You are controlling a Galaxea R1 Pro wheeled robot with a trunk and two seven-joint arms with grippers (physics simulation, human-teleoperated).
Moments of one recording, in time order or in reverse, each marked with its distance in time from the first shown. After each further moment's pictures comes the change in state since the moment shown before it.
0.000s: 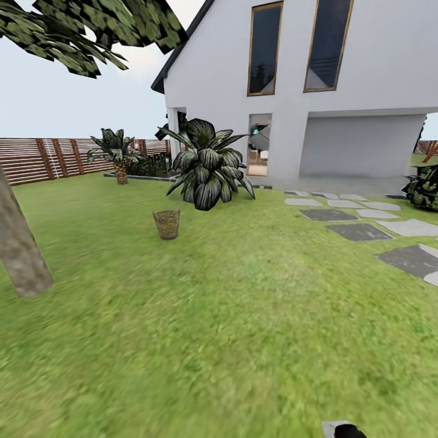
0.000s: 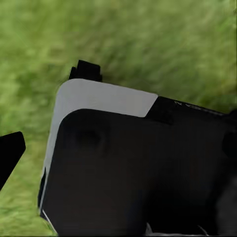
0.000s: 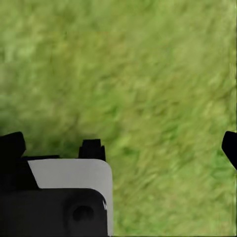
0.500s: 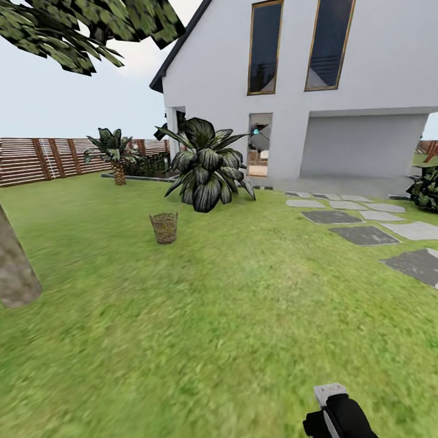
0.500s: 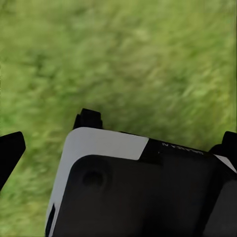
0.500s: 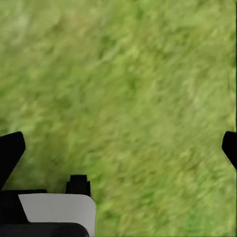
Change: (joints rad) left arm -0.019 0.087 0.023 -0.243 0.088 0.142 0.004; right arm -0.010 -0.007 0.059 -0.250 0.051 0.105 -0.001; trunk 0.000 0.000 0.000
